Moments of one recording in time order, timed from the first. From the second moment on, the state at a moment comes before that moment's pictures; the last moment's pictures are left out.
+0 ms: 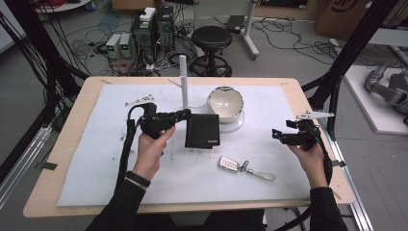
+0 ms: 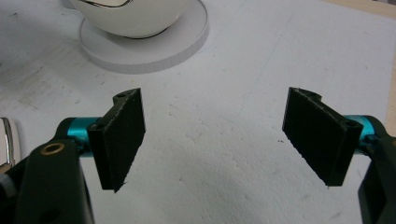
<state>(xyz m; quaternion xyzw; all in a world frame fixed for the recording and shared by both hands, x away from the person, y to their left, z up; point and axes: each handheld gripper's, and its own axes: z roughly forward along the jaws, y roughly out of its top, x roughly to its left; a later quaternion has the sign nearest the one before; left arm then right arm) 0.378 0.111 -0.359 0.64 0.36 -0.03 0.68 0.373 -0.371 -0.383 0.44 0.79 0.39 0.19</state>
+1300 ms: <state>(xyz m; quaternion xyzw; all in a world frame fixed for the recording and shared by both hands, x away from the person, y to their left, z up) 0.468 0.045 -0.372 0.55 0.38 0.05 0.74 0.368 -0.378 -0.387 0.44 0.78 0.39 0.19</state>
